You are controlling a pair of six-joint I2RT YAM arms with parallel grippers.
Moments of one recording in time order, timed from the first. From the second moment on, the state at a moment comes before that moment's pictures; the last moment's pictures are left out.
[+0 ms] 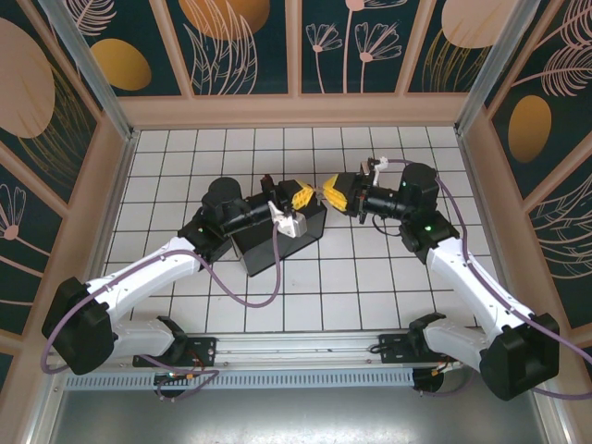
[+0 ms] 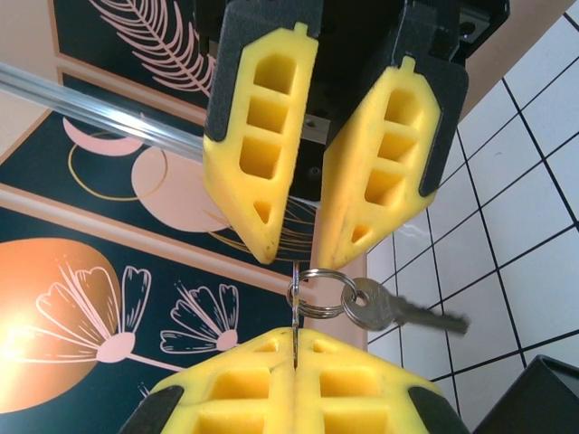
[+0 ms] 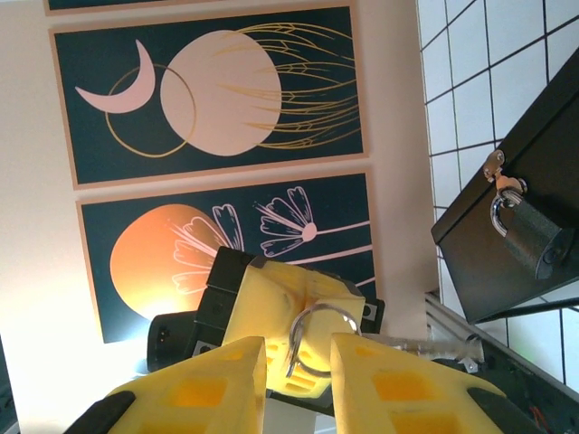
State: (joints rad) left arm -0.73 1.27 0.87 0.38 0.42 1.16; right arm 0.40 1.08 0.83 0.14 -0.84 1.52
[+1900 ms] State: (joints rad) left arm -0.74 1.22 1.00 0.01 -0.01 0.25; right arm 0.44 0.79 0.49 0.18 -0.60 1.36
